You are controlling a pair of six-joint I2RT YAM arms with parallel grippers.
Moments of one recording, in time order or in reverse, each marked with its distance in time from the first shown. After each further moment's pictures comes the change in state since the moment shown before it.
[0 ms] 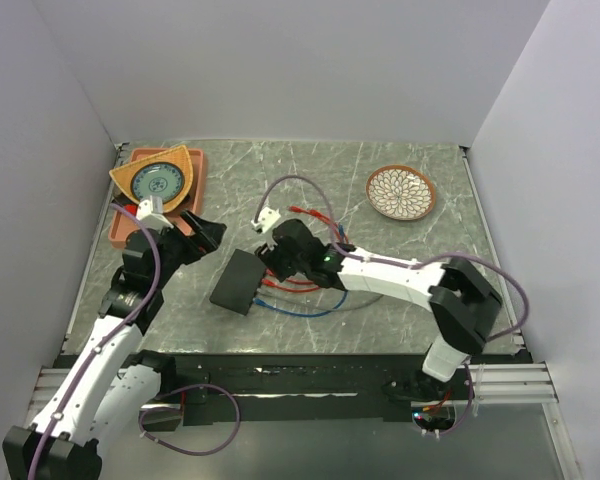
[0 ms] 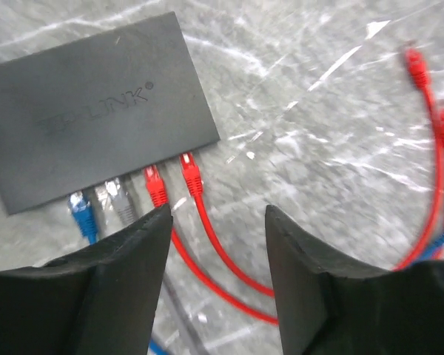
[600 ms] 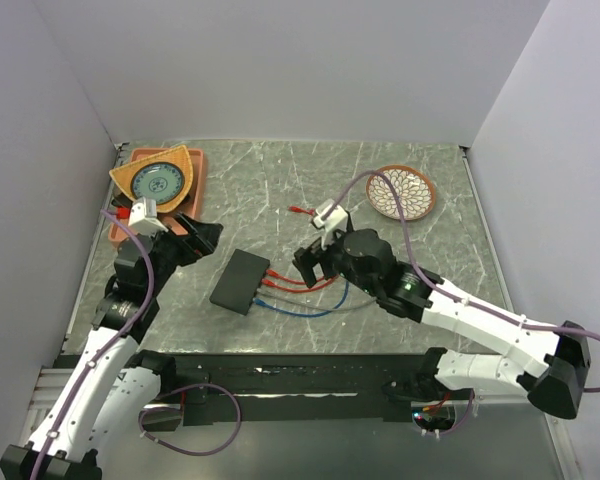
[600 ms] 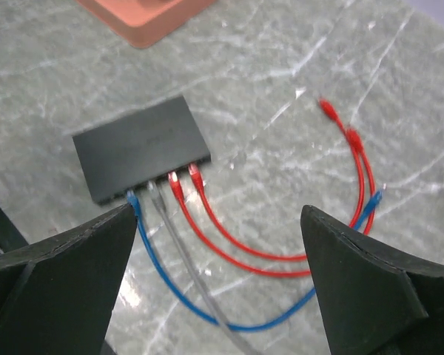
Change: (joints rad) left arm 0.000 -0.095 0.019 -0.032 -0.008 0.029; right arm 0.000 -0.589 -0.214 -0.020 0.021 0.065
